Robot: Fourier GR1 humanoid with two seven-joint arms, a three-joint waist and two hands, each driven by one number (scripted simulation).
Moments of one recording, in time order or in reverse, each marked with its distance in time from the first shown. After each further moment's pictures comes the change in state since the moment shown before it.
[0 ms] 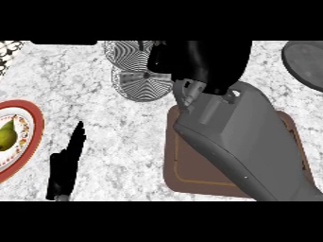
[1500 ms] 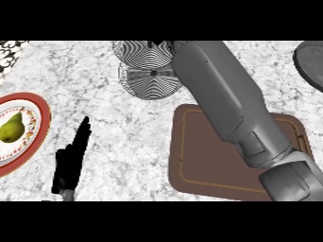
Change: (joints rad) left arm -0.037 -0.023 0.002 0.010 -0.027 -0.027 -0.003; right arm -0.224 0.008 -0.219 0.928 -0.280 -0.543 -0.255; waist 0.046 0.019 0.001
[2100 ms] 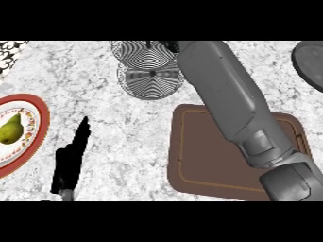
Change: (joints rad) left arm -0.001 -0.001 0.007 0.002 -0.006 0.000 0.011; right arm 0.024 0.000 -0.070 -0.013 -0.227 -0.378 -0.252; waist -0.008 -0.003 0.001
